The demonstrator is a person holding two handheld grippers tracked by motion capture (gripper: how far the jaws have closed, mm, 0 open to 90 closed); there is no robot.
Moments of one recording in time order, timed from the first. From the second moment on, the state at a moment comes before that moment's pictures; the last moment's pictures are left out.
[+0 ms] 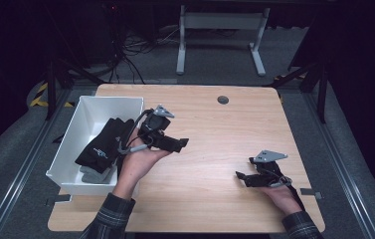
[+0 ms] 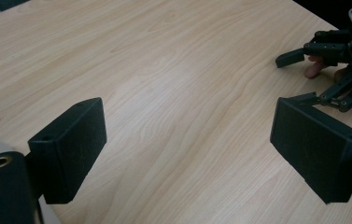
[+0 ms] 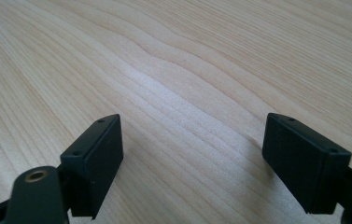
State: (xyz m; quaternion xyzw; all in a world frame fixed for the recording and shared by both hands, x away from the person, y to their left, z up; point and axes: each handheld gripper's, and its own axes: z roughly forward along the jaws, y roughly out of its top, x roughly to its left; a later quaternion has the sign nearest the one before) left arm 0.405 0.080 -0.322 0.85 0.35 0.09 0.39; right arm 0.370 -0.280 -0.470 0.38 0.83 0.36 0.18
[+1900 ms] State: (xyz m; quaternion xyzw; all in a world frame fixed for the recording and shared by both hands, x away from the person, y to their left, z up) left arm 0.377 0.007 -0.474 0.89 0.28 0.10 0.35; right arm 0.370 -0.280 -0.470 0.37 0.83 0.36 0.18
